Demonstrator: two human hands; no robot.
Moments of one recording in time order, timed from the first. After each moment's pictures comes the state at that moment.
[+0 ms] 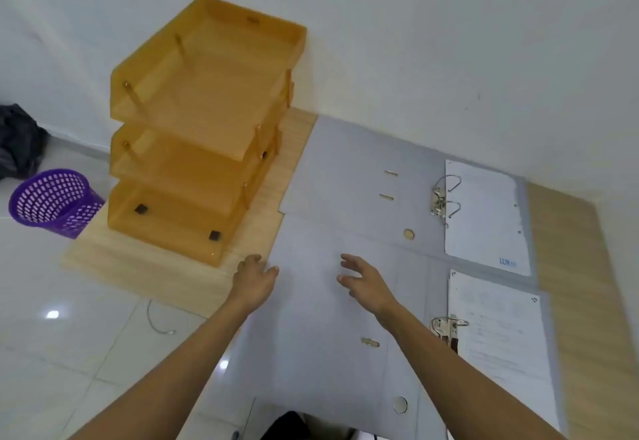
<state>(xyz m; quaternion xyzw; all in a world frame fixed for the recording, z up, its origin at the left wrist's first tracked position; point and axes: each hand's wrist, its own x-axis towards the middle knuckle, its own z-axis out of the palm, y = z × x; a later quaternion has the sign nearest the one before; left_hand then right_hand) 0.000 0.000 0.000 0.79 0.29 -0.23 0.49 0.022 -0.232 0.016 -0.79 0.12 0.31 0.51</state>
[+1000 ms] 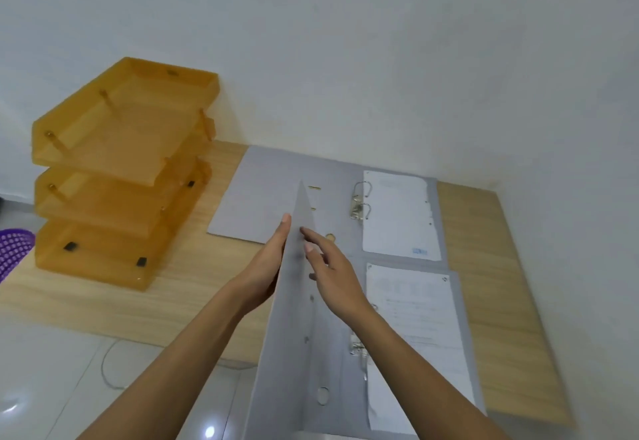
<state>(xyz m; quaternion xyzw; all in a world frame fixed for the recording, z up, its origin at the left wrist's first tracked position) -0.009 -0.185 0.156 0.63 0.08 -0.27 0.72 -0.024 -0.322 0.134 -0.80 0.03 0.12 0.59</state>
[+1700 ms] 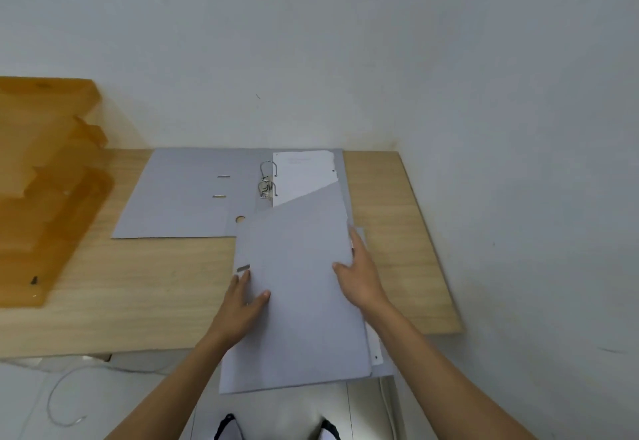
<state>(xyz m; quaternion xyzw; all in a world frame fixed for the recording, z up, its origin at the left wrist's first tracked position) -0.105 -0.314 0.046 0.86 0.06 -0.23 0.46 -0.121 -0.546 0.116 -0.79 0.18 0.04 0.58</state>
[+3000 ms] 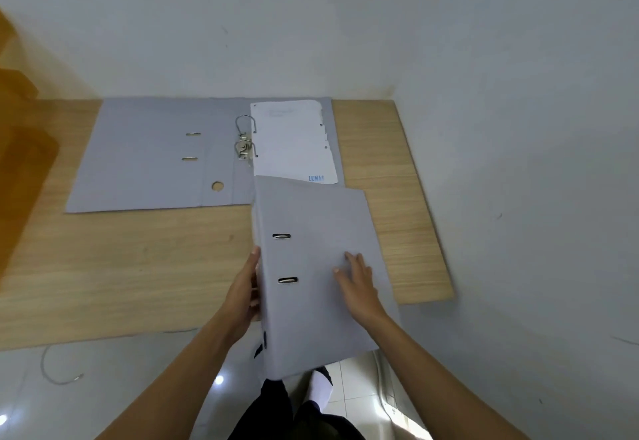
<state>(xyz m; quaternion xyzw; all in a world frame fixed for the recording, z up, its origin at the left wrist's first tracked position) -0.091 -0.356 0.032 0.60 0.28 -0.35 0.66 -0.144 -0.566 0.007 -0.81 0.28 0.22 0.46</state>
